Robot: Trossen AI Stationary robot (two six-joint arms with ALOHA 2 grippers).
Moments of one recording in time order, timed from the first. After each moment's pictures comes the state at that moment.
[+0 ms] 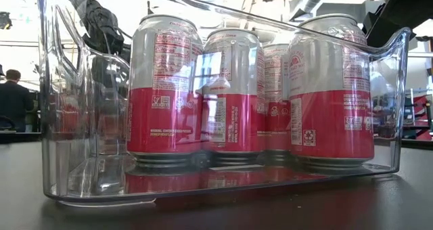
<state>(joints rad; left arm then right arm) 0.58 1.43 0.75 -0.87 -0.48 -0.38 0.64 1.35 0.90 -0.57 0.50 0.84</state>
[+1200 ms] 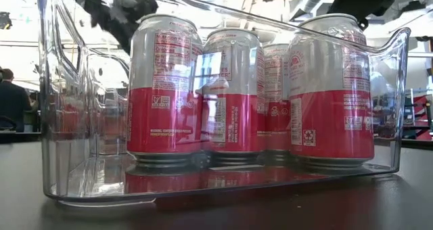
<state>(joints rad) 0.48 1.18 0.81 -0.27 -0.11 0.17 0.49 1.35 0.96 -0.53 0.50 0.65</state>
